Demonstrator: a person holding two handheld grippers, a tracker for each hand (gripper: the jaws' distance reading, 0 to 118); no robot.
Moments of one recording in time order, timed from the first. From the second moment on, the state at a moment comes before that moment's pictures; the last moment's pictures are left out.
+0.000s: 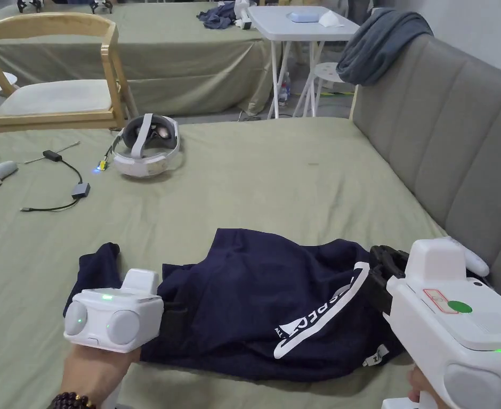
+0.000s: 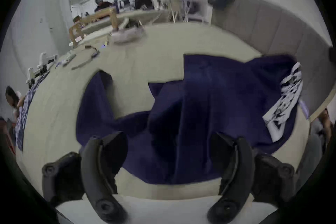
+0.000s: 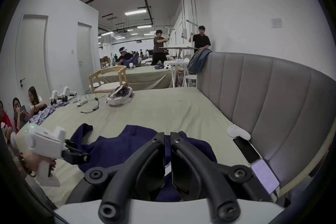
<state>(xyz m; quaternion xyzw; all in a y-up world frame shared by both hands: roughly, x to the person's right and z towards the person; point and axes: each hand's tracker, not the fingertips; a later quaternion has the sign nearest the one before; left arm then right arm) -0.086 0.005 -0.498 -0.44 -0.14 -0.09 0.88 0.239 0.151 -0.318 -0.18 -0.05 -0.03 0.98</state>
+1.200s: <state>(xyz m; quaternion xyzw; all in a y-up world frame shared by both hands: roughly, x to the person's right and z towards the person) -0.148 0.160 -0.488 -0.32 -0.16 -0.01 0.93 0.346 0.170 -0.387 -0.24 0.02 -0.01 0.97</state>
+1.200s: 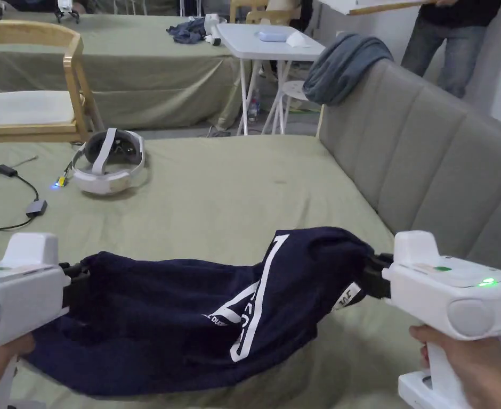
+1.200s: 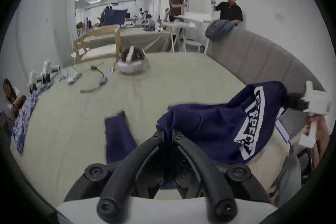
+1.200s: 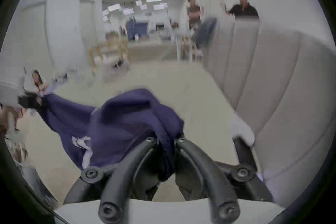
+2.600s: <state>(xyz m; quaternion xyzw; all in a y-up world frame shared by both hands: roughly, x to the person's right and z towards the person) -0.211 0.253 -0.655 -0.33 -0.01 0.04 0.94 0.349 0.231 -0.606 -0.29 -0.10 -0.02 0.95</state>
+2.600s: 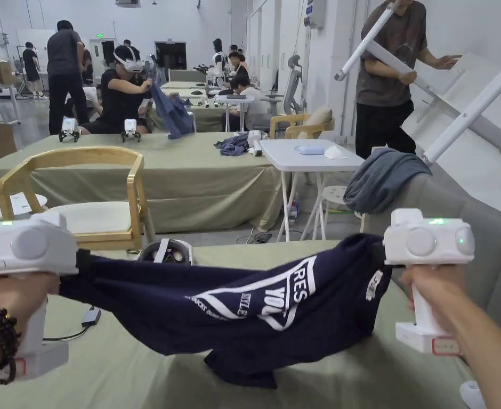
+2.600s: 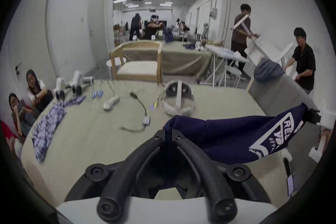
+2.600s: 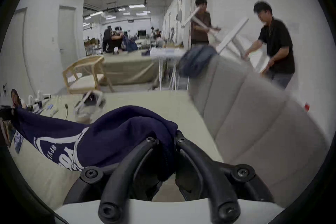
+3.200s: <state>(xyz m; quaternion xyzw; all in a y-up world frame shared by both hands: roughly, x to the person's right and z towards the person) -0.274 0.042 -0.377 -0.49 -0.01 -0.03 0.87 0.328 0.036 -0.326 -0.53 0.02 0.03 0.85</state>
